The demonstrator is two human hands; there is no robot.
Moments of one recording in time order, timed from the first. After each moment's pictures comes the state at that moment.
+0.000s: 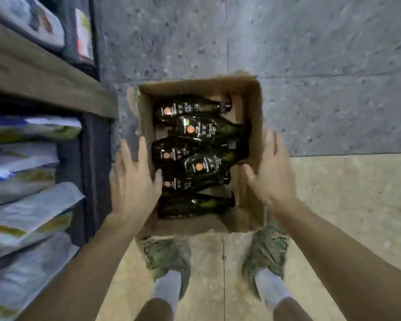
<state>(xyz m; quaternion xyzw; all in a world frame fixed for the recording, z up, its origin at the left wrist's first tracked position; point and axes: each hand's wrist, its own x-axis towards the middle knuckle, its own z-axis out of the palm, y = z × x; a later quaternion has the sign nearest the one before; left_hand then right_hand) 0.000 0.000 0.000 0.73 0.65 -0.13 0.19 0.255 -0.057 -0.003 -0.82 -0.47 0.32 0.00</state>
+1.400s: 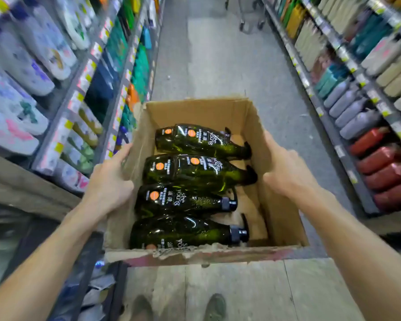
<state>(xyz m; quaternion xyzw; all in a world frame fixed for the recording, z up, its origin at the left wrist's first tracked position) 0.158 0.114 0.712 0.71 0.64 0.14 0.25 0.474 0.037 0.722 -0.81 -0.54 0.21 0.12</state>
